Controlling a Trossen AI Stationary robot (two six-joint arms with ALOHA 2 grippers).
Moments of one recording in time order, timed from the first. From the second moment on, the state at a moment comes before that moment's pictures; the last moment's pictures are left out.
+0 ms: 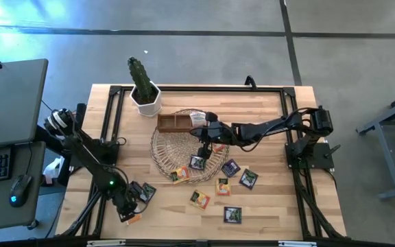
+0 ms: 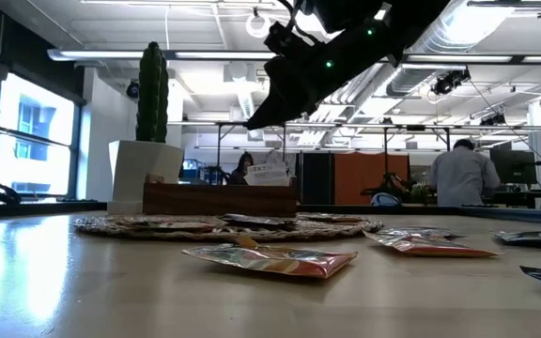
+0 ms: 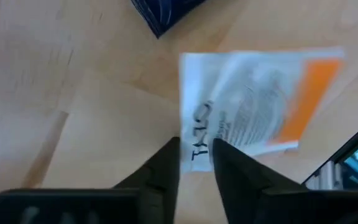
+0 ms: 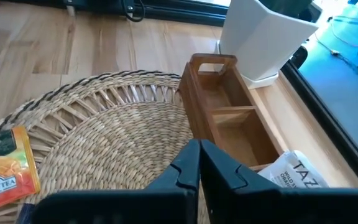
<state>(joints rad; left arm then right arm) -0.92 1.50 0.64 -0.46 0.28 -1.44 -0.02 1.76 1.05 0.21 0.28 -0.07</state>
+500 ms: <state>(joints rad) -0.88 1.50 0.76 -0.68 0.18 -1.26 -0.02 1.83 1.05 0.48 -0.14 0.13</state>
